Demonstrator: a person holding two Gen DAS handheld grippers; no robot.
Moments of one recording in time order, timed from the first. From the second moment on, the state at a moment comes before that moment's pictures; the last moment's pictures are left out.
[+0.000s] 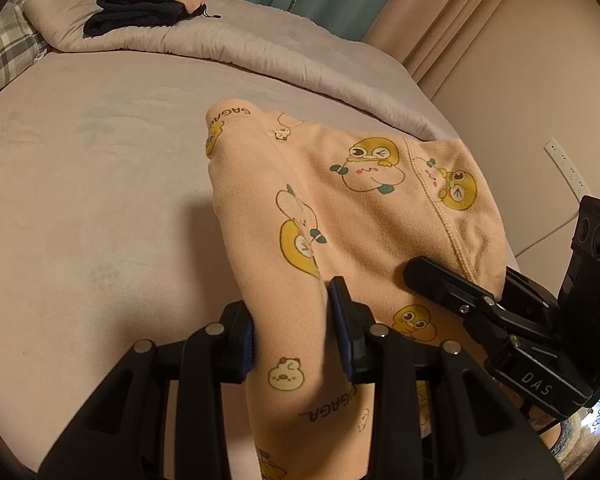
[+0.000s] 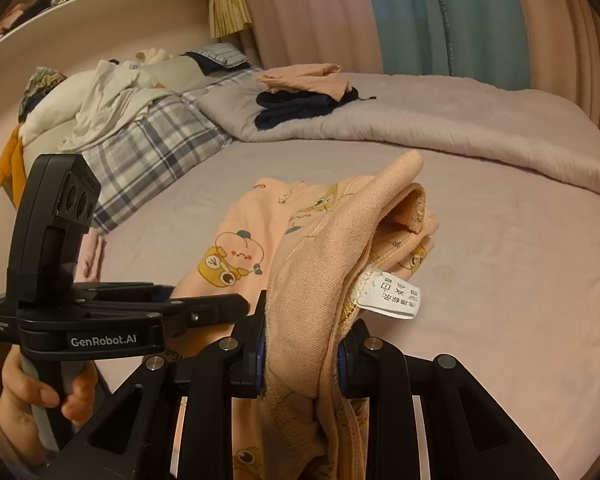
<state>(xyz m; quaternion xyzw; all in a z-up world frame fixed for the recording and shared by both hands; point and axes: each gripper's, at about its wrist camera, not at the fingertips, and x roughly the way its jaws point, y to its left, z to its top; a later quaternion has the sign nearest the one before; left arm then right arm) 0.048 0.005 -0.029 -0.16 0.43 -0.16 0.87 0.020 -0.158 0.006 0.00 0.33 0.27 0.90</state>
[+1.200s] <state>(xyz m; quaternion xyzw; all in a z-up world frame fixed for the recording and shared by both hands) 0.066 0.015 -0.047 -0.17 0.46 -0.15 0.86 0.044 -0.145 -0.002 -0.02 0.36 0.28 0.89</state>
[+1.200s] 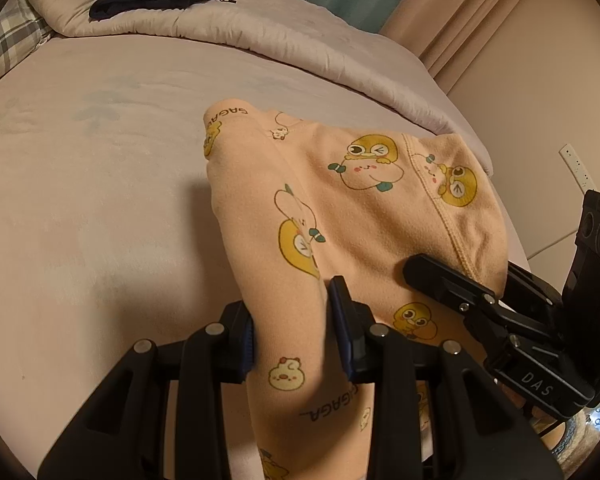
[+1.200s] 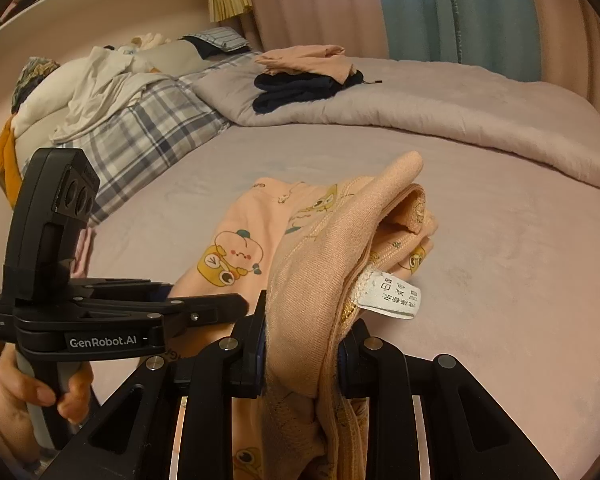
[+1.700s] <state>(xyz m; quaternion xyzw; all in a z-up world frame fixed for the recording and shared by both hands) 0.083 0.016 -0.053 -0.16 0.46 -0.15 0.86 0.053 -0.141 -0.007 -0.01 0.36 0.27 0.89</state>
